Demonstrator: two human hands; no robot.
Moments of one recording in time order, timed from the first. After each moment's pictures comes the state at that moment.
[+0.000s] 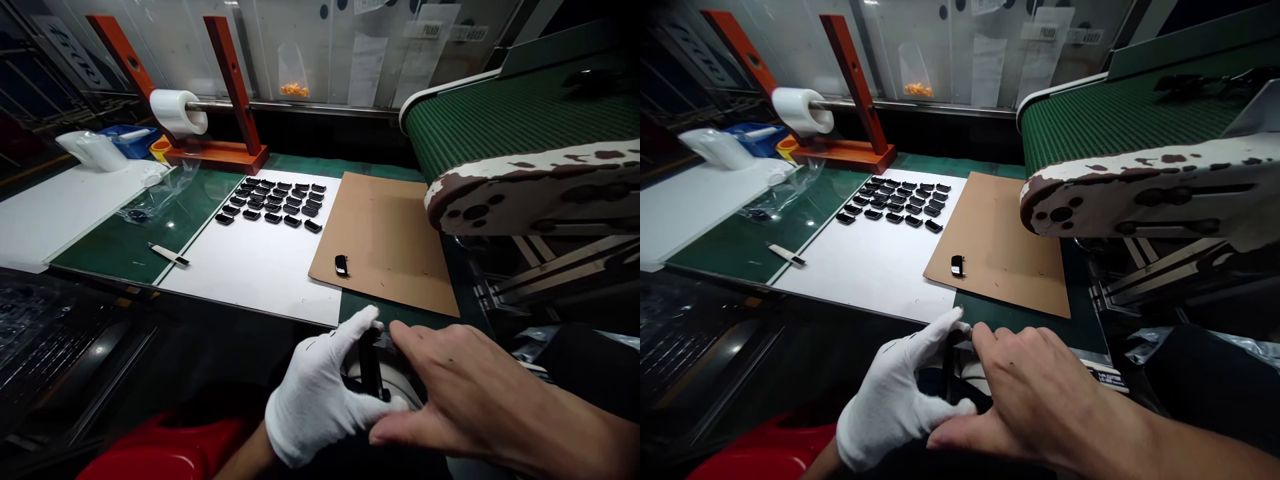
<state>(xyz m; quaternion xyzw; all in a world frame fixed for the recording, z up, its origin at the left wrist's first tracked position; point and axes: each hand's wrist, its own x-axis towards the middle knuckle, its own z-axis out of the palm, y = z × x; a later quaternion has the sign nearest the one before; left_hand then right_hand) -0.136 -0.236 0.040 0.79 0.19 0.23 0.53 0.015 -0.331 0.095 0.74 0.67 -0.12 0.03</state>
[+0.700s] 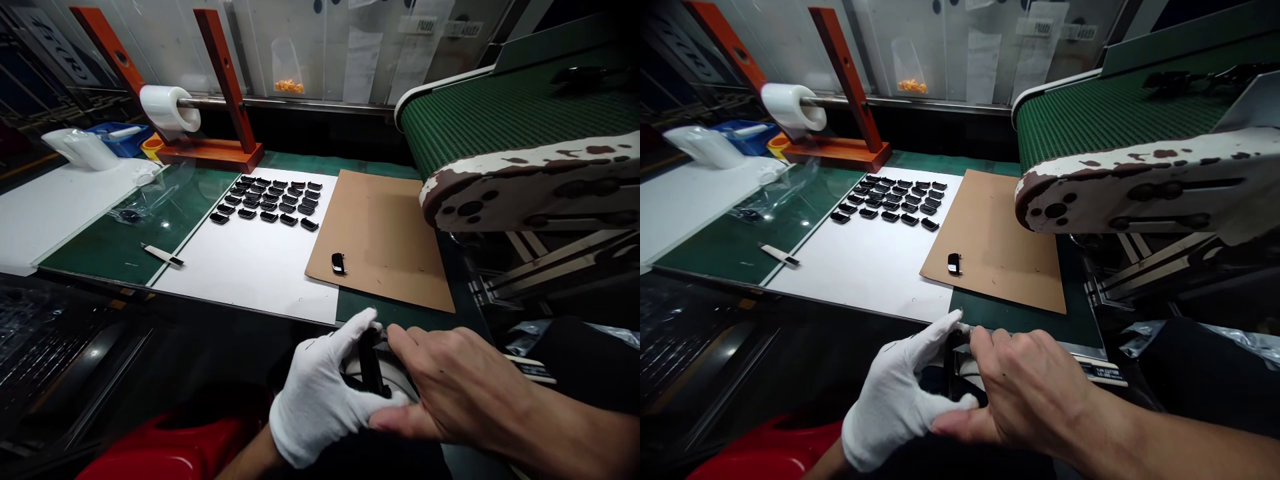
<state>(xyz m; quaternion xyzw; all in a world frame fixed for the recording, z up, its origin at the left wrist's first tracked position) -0.126 -0.243 0.045 0.74 0.22 0.26 0.58 0.017 -0.341 0.073 0.71 0.70 -0.01 0.04</state>
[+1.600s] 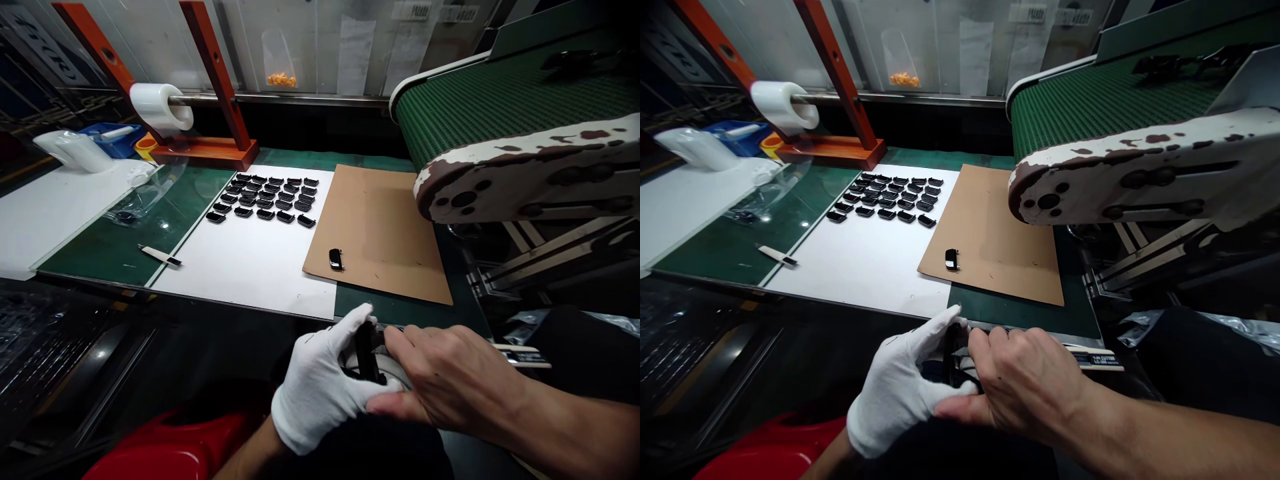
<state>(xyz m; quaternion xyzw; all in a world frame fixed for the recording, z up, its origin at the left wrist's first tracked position) -0.122 -0.244 0.039 0.77 0.24 0.24 0.54 0.018 -0.346 0.070 0.67 0.73 0.09 0.01</state>
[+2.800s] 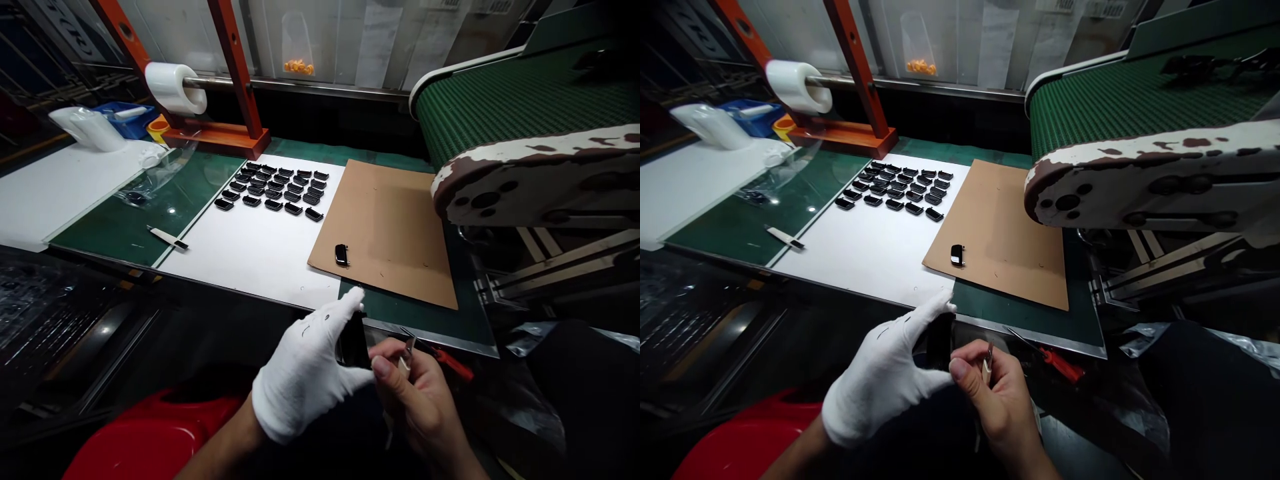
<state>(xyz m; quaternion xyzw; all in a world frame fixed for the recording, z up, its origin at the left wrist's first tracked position) -0.136 -0.231 0.039 0.89 0.19 0.23 0.34 -0.036 -0.351 0.024 0.59 0.14 -0.48 -0.63</state>
